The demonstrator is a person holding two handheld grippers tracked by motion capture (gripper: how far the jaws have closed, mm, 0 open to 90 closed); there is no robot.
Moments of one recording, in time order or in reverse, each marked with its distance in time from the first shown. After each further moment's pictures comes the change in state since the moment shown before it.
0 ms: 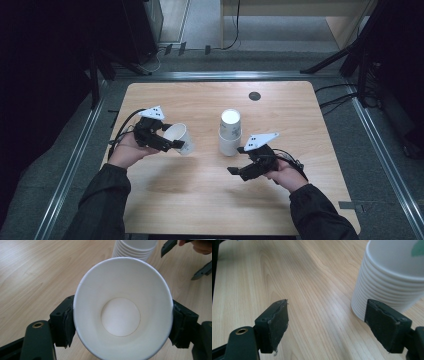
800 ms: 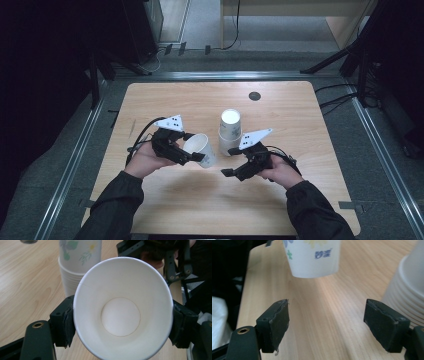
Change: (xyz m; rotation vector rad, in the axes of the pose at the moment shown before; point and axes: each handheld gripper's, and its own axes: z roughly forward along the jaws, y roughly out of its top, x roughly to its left) left arm -0.057 0.020 0.020 -0.051 -0.149 0.088; right arm 0.001 0.014 0.010 -0.026 0.153 -0.025
